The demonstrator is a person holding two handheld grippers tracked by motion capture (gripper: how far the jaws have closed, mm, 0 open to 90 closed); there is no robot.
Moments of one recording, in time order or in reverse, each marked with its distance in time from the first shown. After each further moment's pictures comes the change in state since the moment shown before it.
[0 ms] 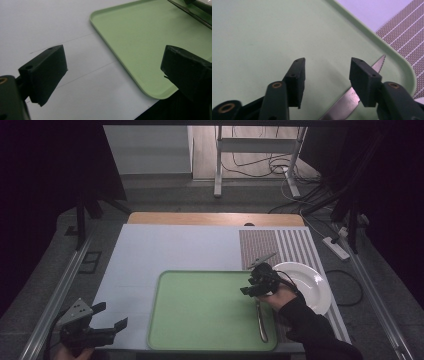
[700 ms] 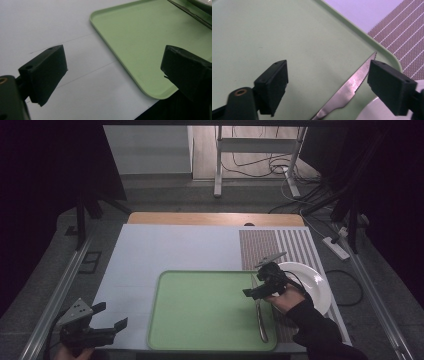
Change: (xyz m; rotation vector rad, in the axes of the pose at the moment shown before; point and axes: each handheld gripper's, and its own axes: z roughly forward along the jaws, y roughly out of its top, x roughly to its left) left arm 0.000 0.000 0.000 0.000 0.000 0.001; right arm 0.001 -0.006 -0.024 -0.050 -0.002 0.032
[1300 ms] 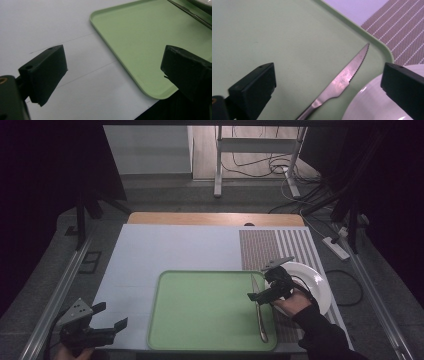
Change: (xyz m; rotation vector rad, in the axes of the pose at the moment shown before) left arm 0.000 0.000 0.000 0.000 0.000 -0.001; right arm -0.004 -0.018 -0.008 -0.035 -0.025 0.011
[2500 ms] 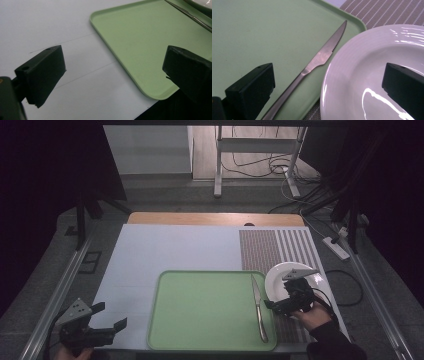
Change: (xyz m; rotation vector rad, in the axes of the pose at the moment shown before) left arm 0.002 0.000 -0.001 -0.006 -0.006 -0.015; right arm -0.005 -0.045 -0.037 -0.058 -0.076 0.083
